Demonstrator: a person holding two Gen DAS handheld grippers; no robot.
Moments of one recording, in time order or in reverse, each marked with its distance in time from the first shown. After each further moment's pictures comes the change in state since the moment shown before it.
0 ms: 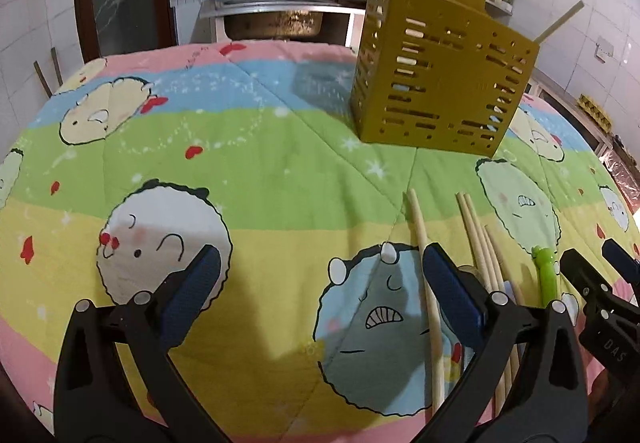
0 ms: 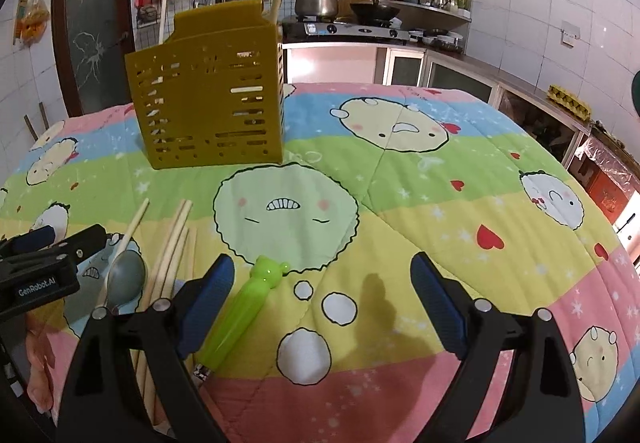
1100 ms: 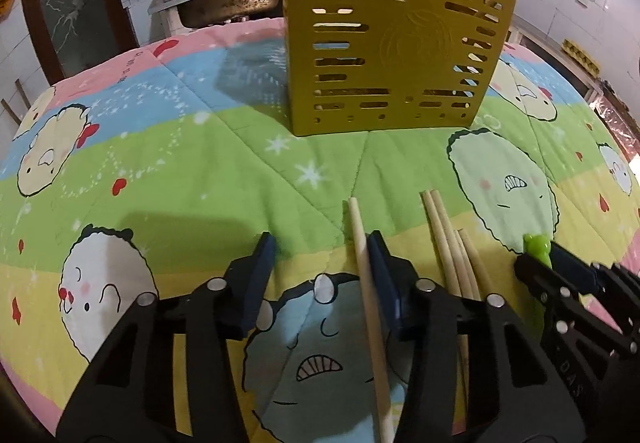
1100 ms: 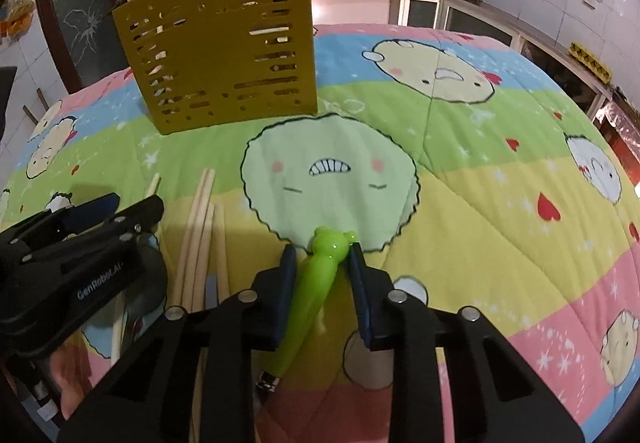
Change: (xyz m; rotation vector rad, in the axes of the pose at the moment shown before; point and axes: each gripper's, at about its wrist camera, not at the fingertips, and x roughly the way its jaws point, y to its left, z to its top) left arm 0.031 -0.044 0.022 0.150 0.134 -0.034; right arm 0.034 0.027 0.010 0.031 0.220 0.051
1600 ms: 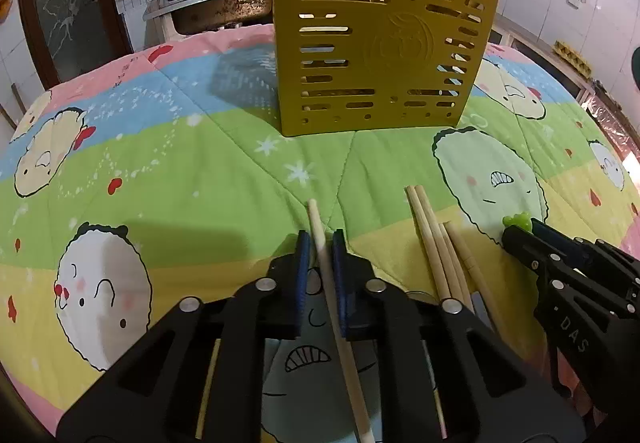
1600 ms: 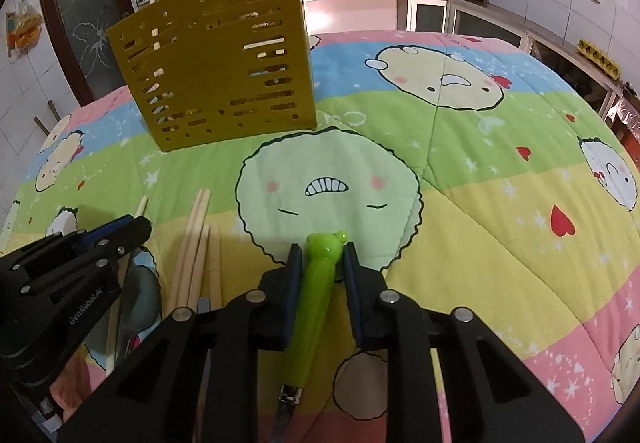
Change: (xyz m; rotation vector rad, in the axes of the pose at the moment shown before) left arm -0.004 -0.001 -0.005 0.006 -0.030 -0.026; right arm 0.008 -0.012 0.004 0.028 -0.034 0.066
